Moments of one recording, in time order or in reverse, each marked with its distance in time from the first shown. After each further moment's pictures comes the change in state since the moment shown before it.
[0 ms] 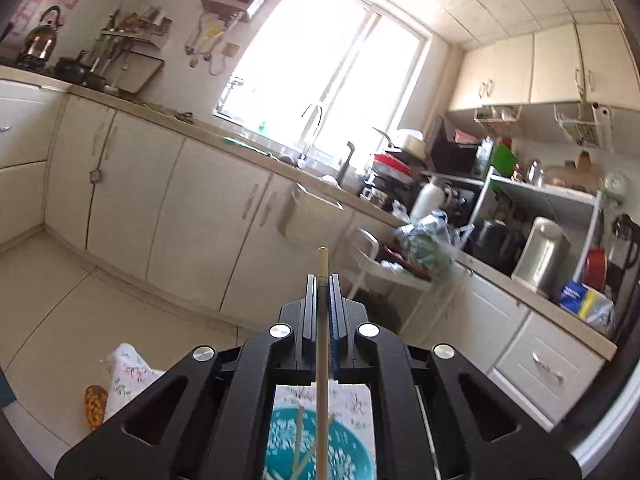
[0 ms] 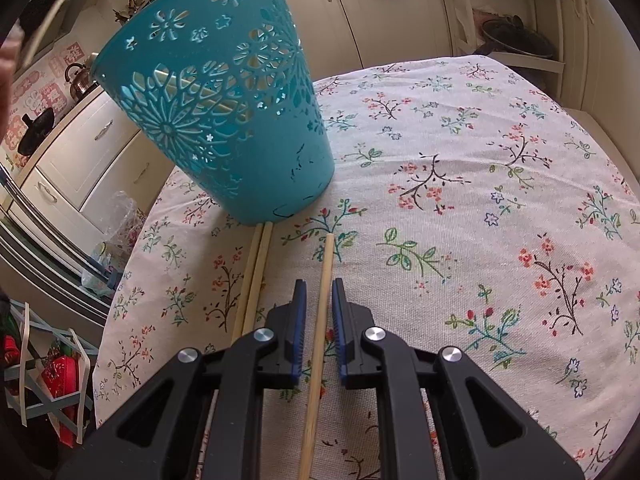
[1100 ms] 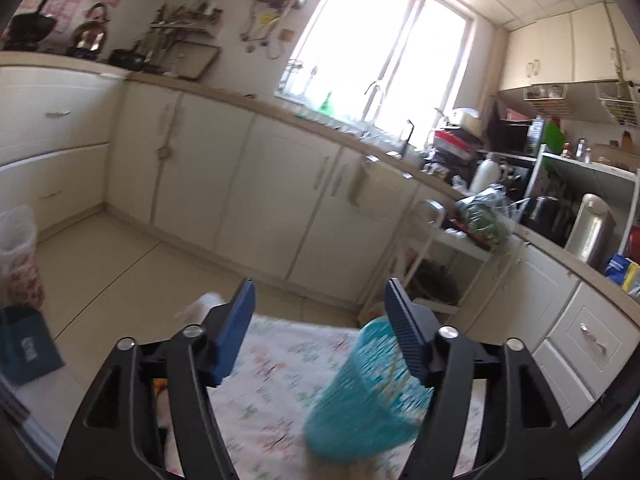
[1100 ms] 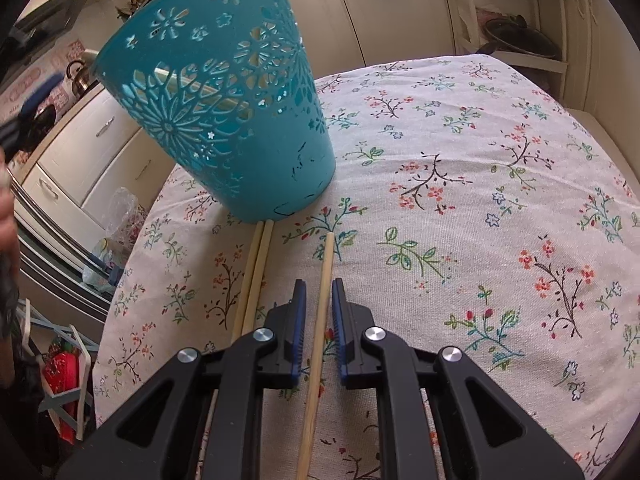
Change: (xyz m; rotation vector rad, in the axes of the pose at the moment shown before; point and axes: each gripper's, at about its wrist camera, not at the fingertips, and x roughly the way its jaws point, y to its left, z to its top) left arm -0.079 0.072 -0.071 -0.005 0.083 0.246; right arm -0.003 0.000 0.001 -0.024 0.011 -0.010
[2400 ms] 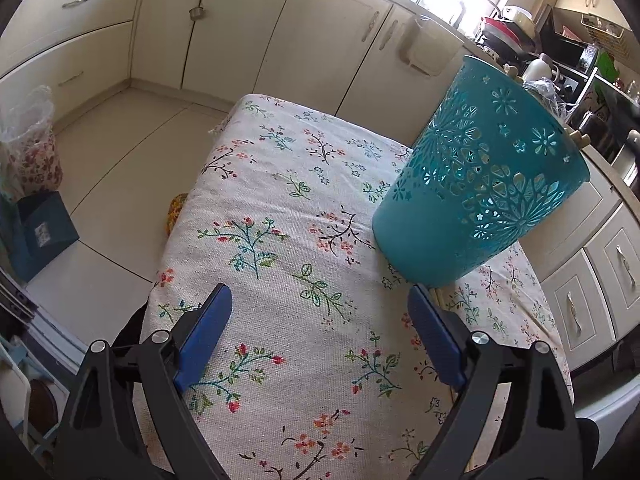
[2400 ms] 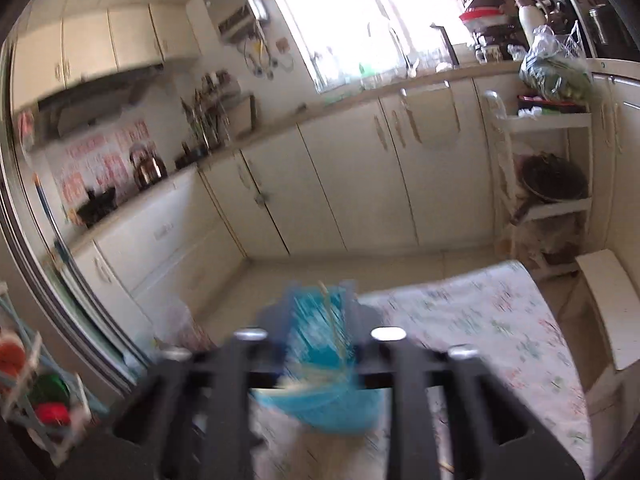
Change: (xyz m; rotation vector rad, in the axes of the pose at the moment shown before) left arm 0.041 0.033 -0.138 -0.057 0.450 0.083; right arm -0.132 0.029 0.126 -0.098 -0.390 0.133
